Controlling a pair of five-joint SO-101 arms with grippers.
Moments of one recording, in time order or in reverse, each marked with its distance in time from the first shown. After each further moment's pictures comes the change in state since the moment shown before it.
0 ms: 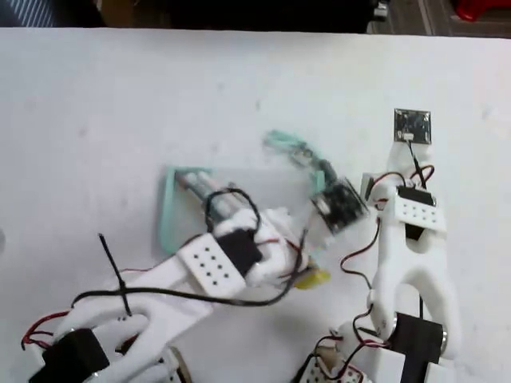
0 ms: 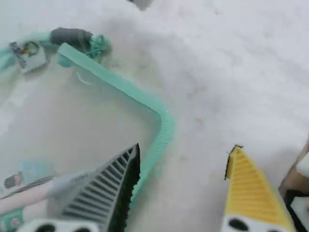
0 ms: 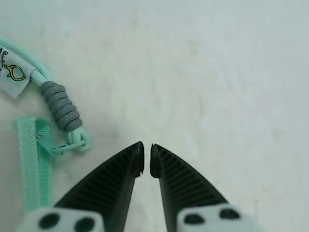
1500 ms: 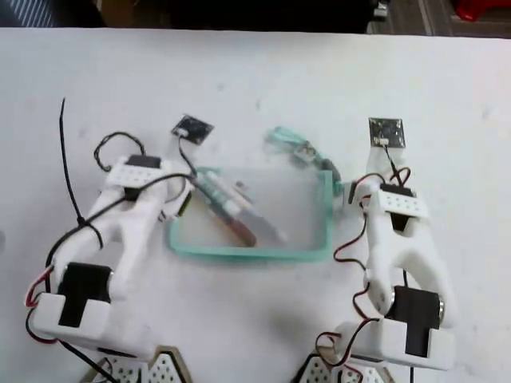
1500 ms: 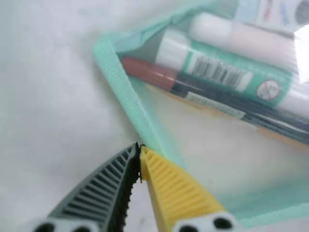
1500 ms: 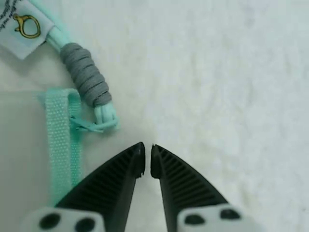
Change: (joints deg) left arm -46.1 25.0 -7.7 7.9 -9.3; right arm -4.2 9.4 -0.7 -0.9 0.0
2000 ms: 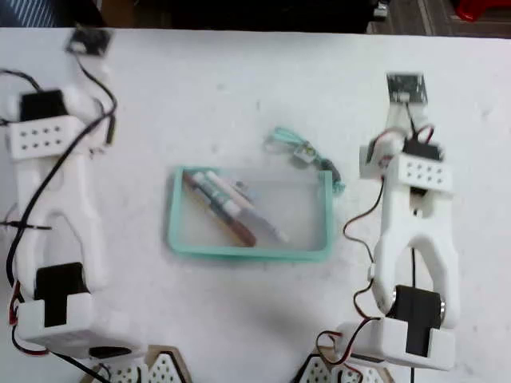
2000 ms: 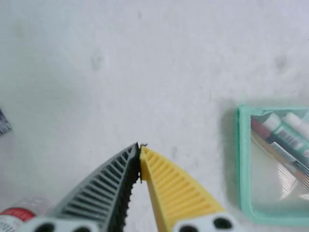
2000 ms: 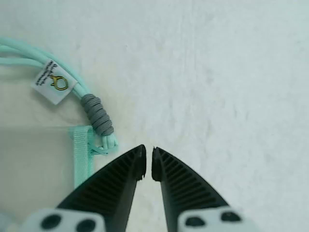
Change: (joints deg) left arm -17.6 0.0 -44.0 28.5 0.5; right arm 1.0 0.0 -31.1 30.0 3.9
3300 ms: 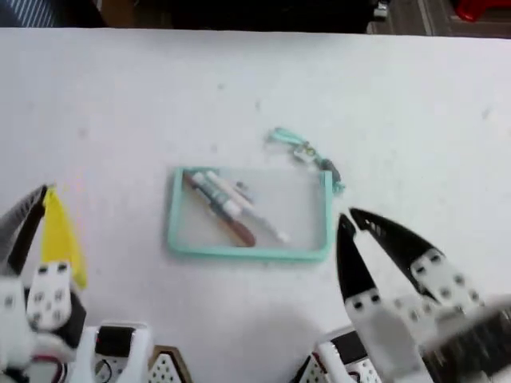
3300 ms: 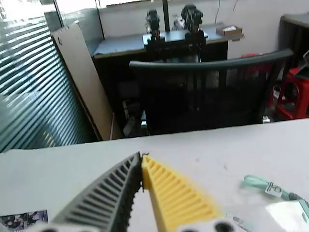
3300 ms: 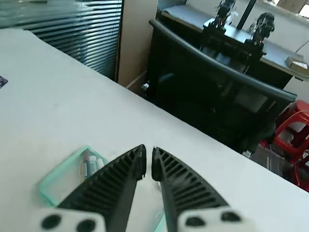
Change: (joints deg) left arm 12.6 -73.4 7.9 8.4 11.2; right arm -32.5 -63.1 -21.4 34.5 4.2
